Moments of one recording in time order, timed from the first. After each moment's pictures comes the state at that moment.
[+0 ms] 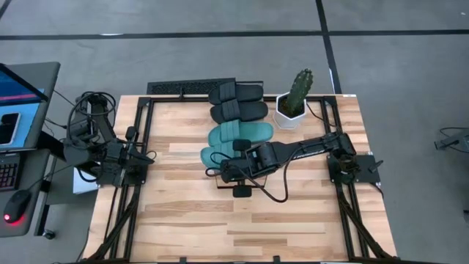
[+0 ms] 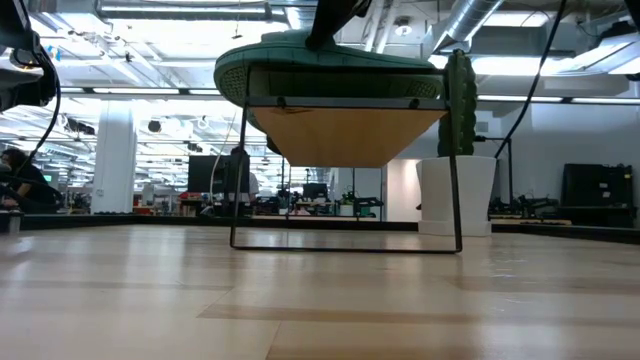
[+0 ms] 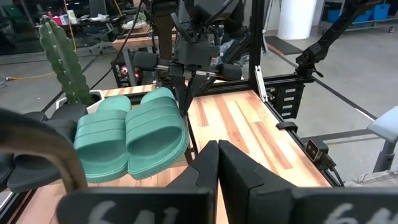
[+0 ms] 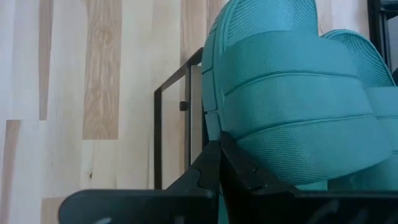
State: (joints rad) left arm -1.10 0.45 0.86 -0.75 -0.95 -0.25; right arm 0.24 2.05 2.11 -1.22 0.31 0.08
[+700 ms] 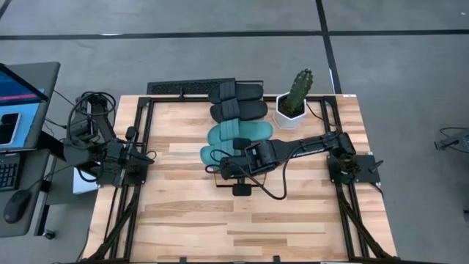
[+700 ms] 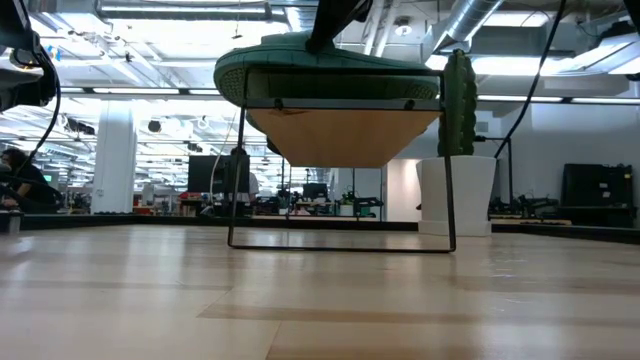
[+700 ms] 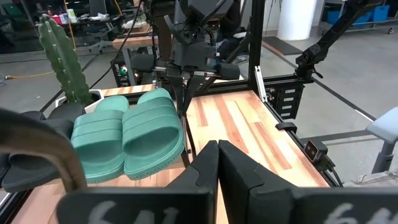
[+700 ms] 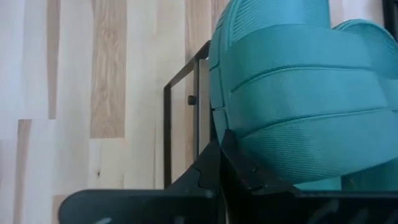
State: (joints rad) left arm -1.10 0.45 0.86 -0.75 -0.95 -0.26; right arm 0.23 2.05 2.11 -1.23 0.26 0.09
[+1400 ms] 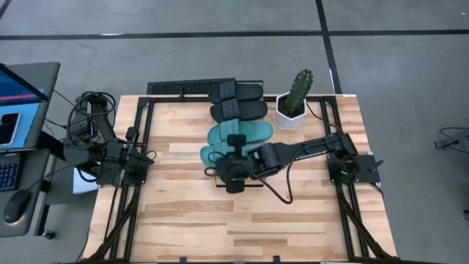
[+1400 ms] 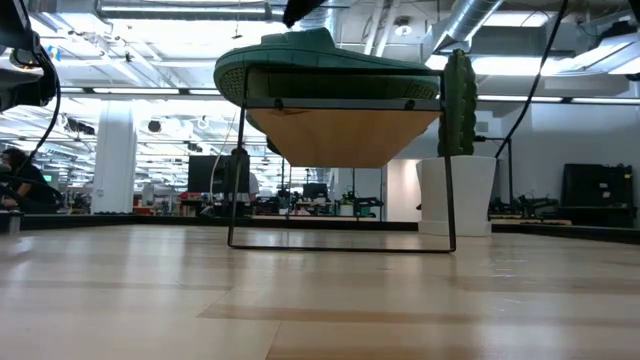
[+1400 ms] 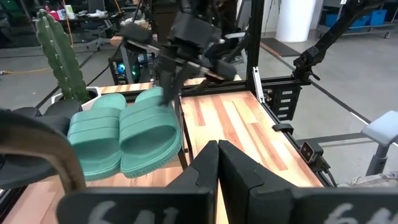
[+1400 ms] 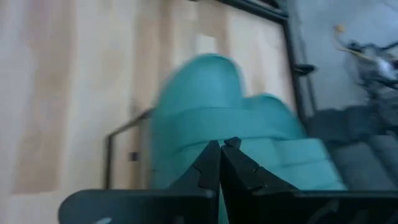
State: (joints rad) left arm -1.10 0.45 0.86 -0.75 -0.94 -0.28; right arm 0.26 2.04 2.11 -1.06 0.52 -0.06
